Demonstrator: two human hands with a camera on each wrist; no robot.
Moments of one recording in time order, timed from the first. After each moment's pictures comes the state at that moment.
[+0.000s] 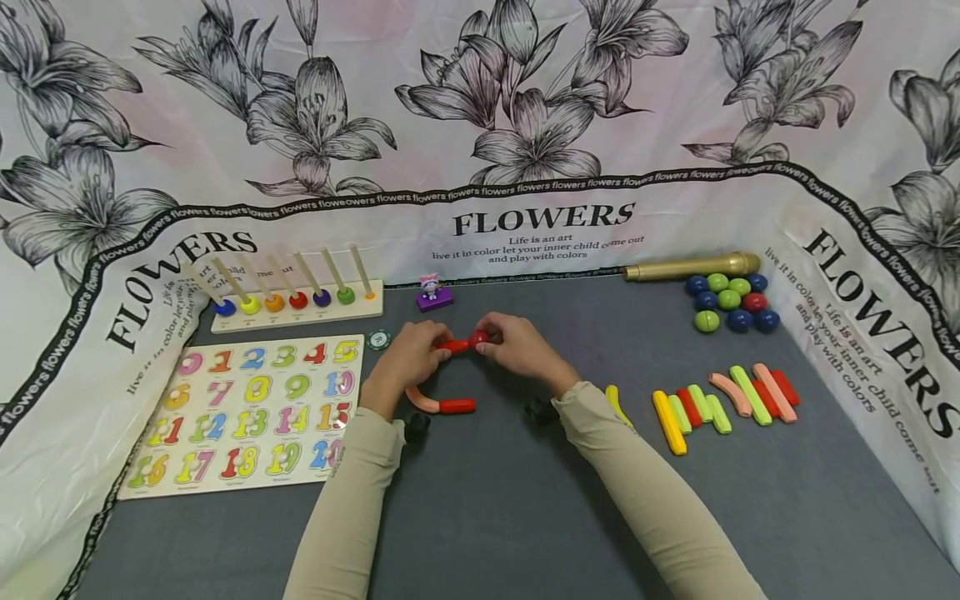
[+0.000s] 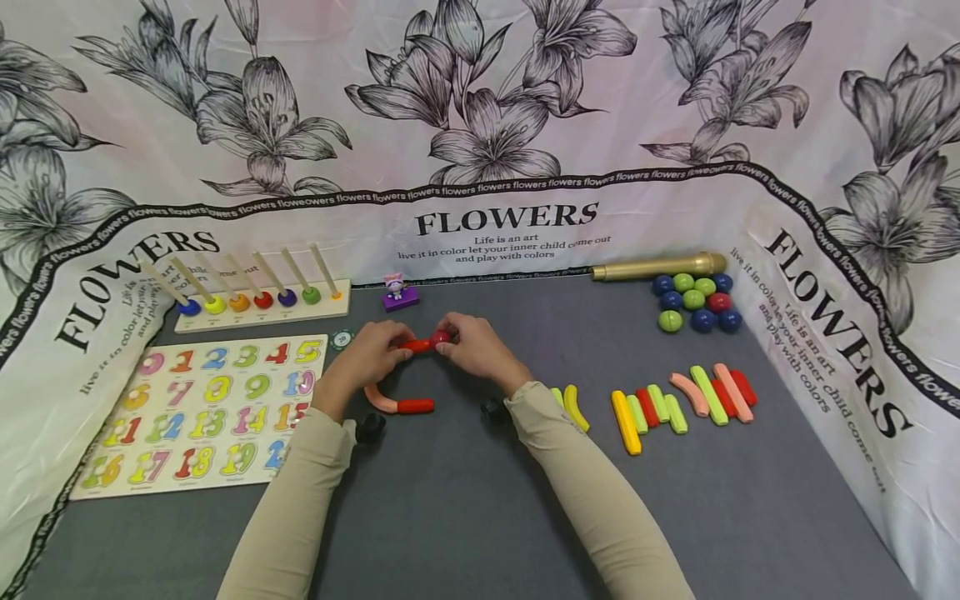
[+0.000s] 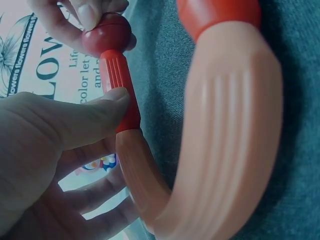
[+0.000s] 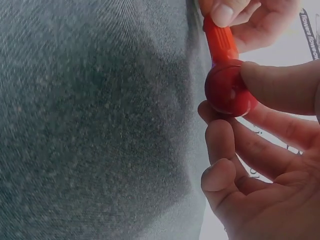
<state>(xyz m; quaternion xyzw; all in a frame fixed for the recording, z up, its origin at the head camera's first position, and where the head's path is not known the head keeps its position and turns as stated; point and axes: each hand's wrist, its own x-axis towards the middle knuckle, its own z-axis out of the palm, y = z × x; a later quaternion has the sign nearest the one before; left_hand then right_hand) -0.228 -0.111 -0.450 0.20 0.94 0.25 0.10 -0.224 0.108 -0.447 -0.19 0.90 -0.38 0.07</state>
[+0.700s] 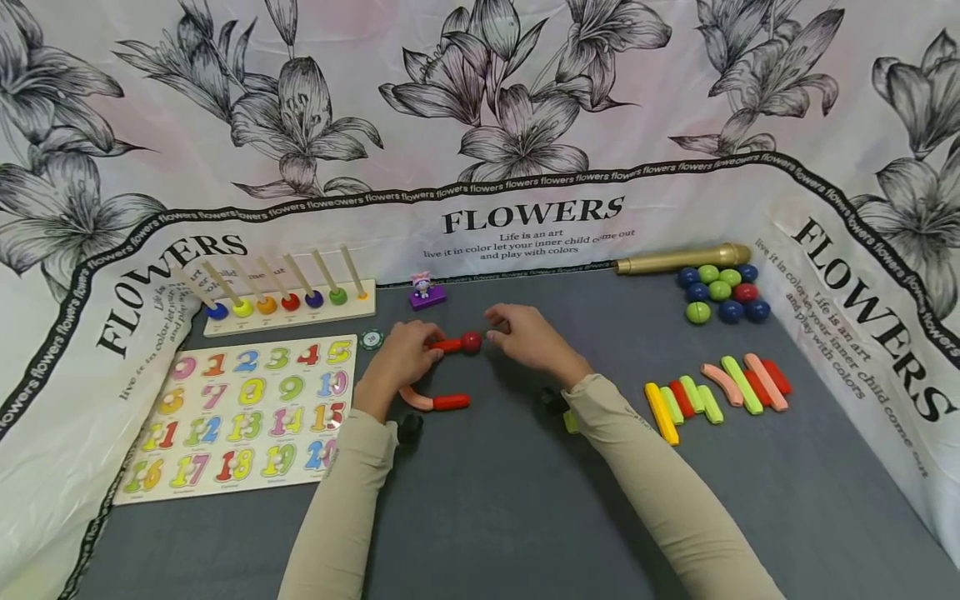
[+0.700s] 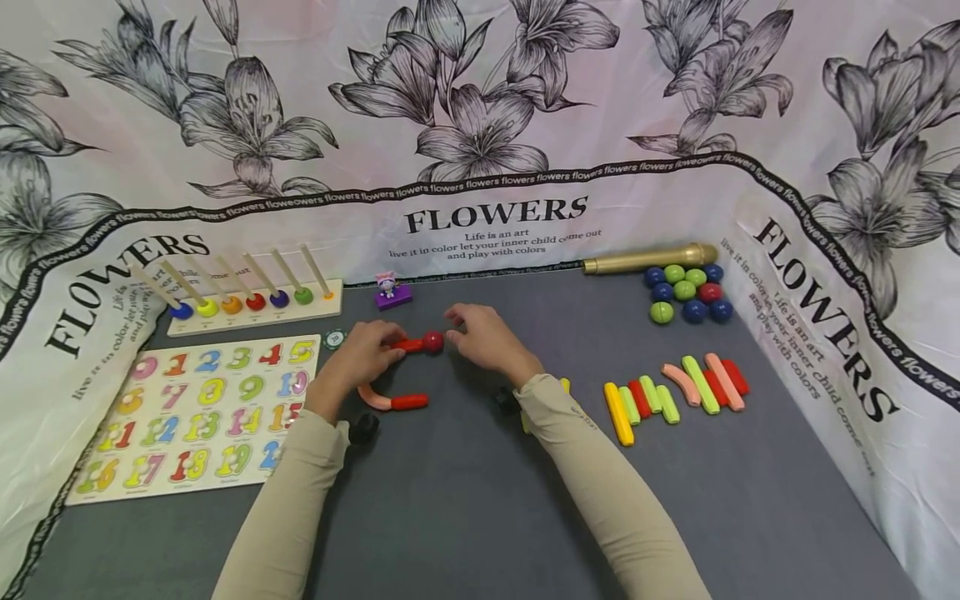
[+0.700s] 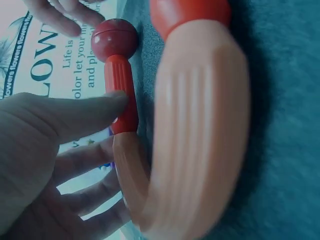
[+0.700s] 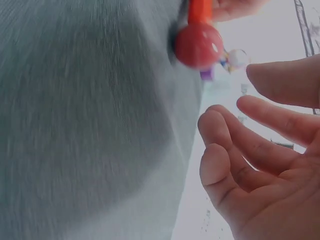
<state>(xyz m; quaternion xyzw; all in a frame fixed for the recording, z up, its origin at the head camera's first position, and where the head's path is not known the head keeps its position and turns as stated) -0.221 -0.112 -0.451 0.19 0.95 0.24 0.08 -0.220 0.133 -0.435 -0.19 0.91 -0.37 0.07</state>
